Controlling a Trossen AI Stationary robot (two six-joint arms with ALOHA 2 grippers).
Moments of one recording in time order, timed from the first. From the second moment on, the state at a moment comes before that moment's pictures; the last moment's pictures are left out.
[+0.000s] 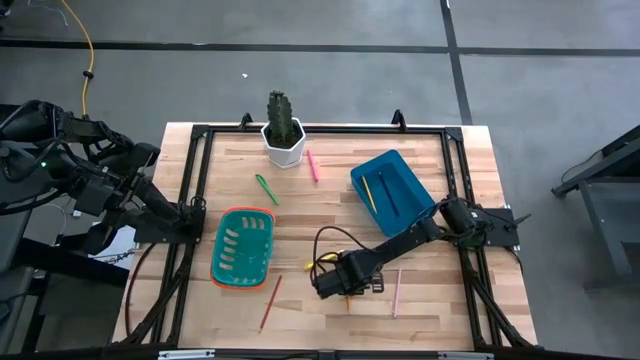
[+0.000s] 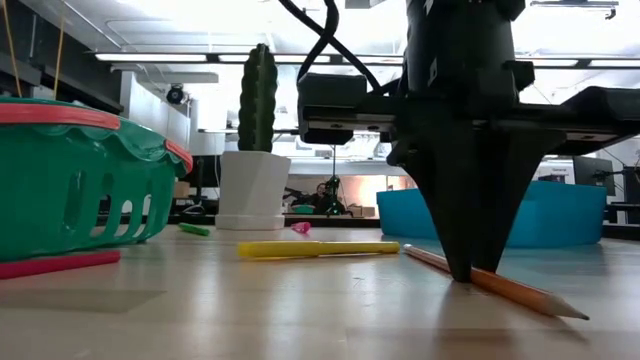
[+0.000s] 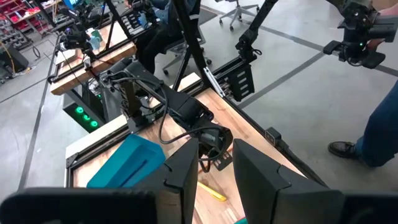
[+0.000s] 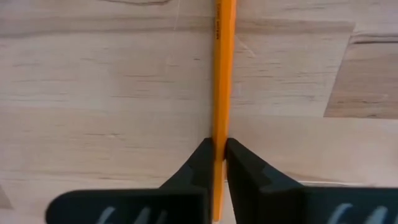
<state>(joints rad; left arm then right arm) -1.01 1.31 2.33 -1.57 -0.71 -0.03 0.43 2.20 1.64 -0.91 -0.13 1.96</state>
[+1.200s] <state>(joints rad) -1.01 1.31 2.33 -1.57 -0.70 -0.04 0.19 2.17 2.18 -1.57 0.21 1.54</state>
